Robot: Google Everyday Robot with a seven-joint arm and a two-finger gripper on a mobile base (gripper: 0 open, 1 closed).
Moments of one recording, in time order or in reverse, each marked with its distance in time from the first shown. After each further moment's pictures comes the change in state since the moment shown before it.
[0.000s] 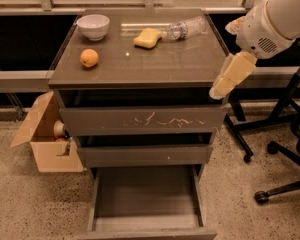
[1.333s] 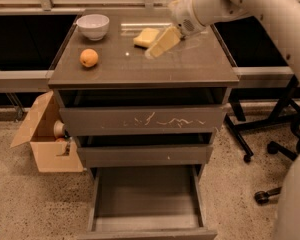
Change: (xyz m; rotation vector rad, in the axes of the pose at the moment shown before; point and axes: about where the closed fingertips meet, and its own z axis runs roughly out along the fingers) arm -0.131 -0.105 0.135 0.031 -0.349 0.004
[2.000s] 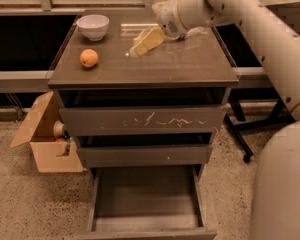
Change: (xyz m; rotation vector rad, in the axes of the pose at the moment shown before) arm -0.028 0.002 0.049 -0.064 -0.138 0.026
